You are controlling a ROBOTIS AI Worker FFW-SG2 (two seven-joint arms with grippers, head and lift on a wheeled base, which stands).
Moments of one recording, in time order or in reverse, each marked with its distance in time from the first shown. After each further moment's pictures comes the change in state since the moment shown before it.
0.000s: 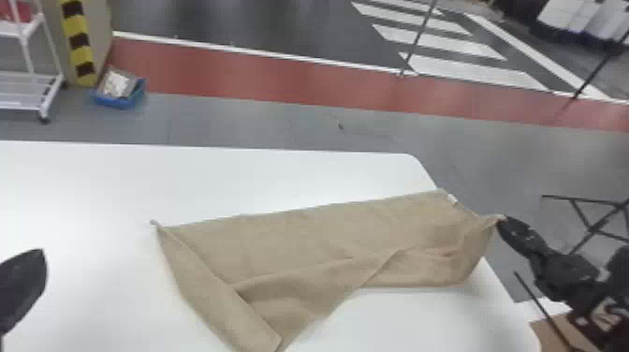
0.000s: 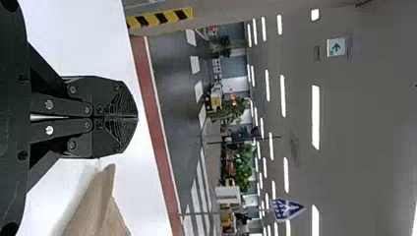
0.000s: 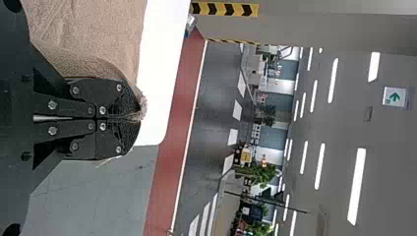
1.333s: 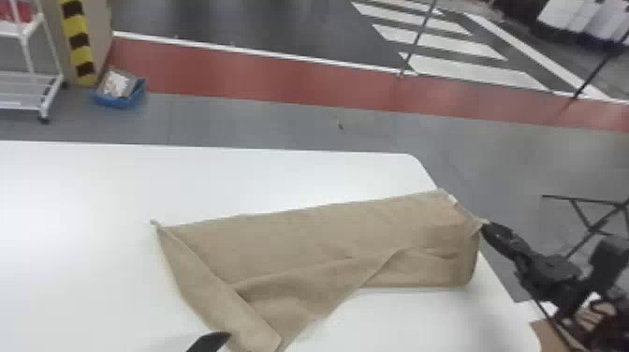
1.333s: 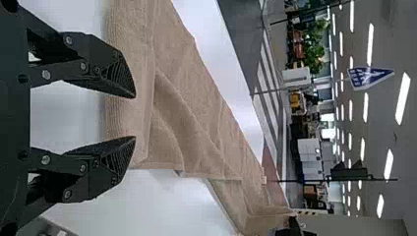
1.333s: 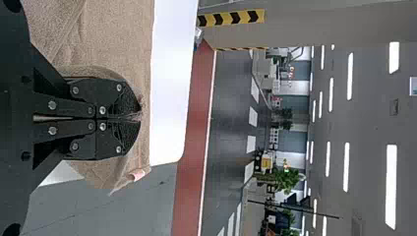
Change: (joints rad) left arm -0.151 0.100 -0.565 -0.145 -0.243 0.540 0.043; right arm -0.006 0.026 0.021 -0.065 0.015 0.170 0.001
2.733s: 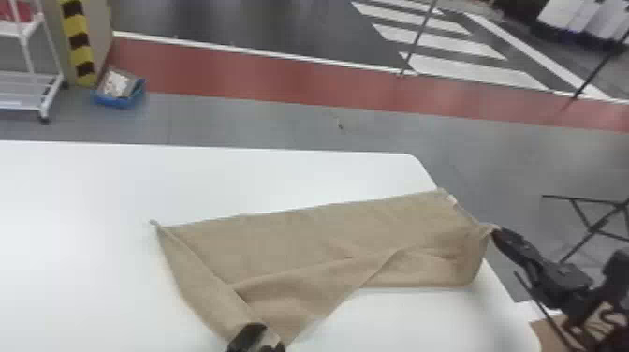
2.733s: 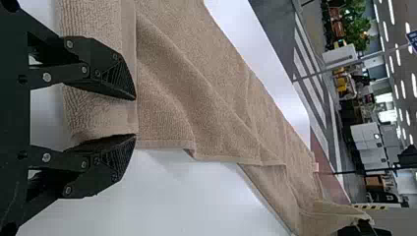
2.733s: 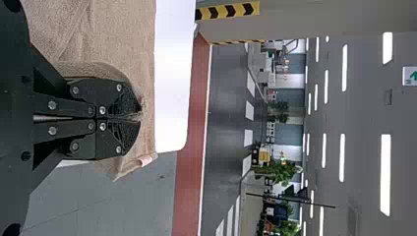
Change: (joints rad) left arm -0.287 -0.153 -0.245 0.133 -0.080 0.374 0.078; right arm -0.006 -0.010 -0.040 0.069 -0.023 -0.048 0.026
